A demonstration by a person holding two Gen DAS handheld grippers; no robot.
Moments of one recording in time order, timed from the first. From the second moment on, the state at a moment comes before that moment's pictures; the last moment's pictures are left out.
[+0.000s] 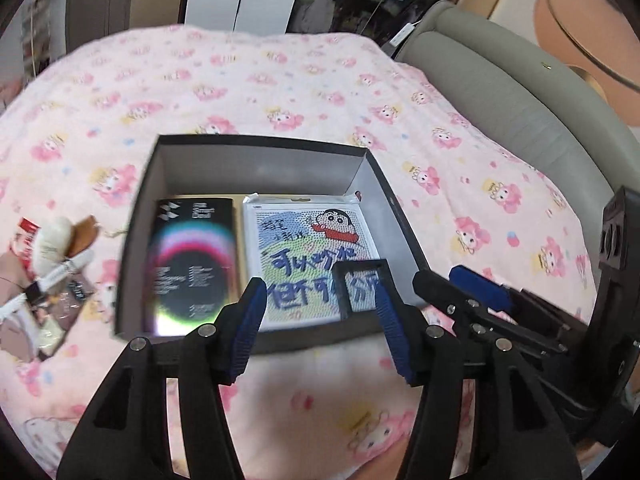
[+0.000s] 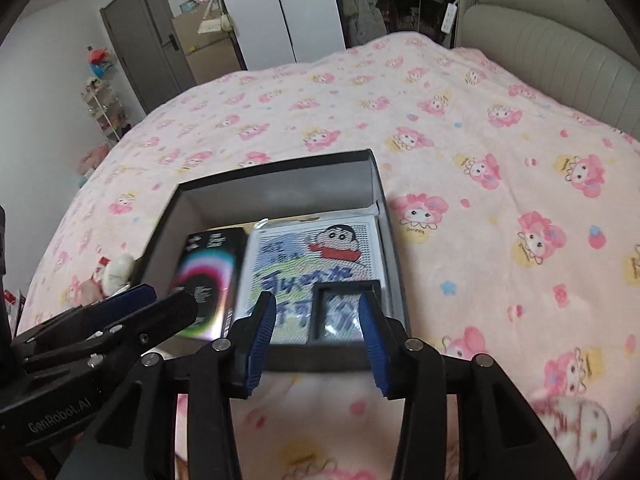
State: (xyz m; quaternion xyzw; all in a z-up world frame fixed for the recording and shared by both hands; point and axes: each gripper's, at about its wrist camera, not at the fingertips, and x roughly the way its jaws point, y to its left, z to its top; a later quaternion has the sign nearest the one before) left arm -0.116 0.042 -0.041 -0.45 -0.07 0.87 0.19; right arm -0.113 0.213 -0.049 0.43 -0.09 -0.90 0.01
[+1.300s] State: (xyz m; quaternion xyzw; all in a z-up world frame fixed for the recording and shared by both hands) left arm -0.110 -0.301 -0.161 -0.57 -0.29 0.77 0.01; right arm -0.173 -0.103 -0.144 0.56 0.04 -0.80 0.22
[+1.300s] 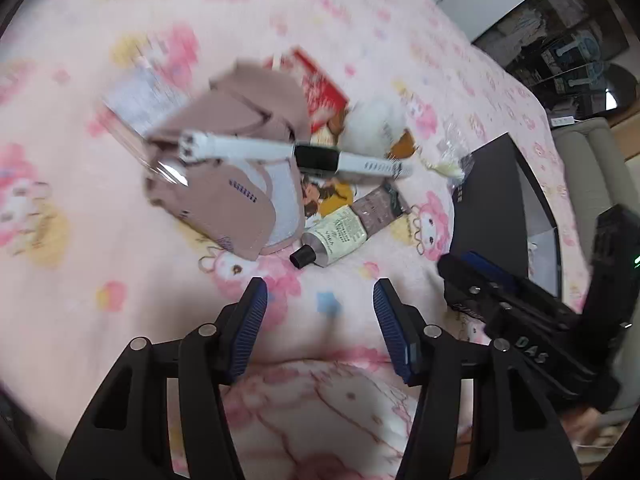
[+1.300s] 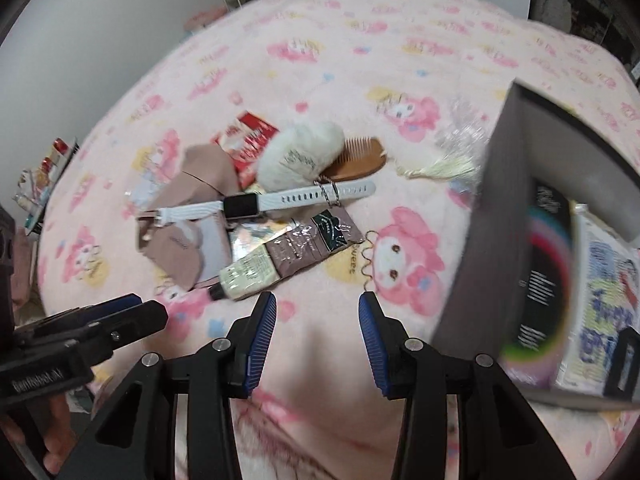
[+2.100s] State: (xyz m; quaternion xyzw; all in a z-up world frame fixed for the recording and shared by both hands) left arm -0.126 -0.315 -0.197 -0.61 -0.23 0.75 0.08; right arm -0.217 -0.119 -0.174 0.57 0.02 -0.79 0.22
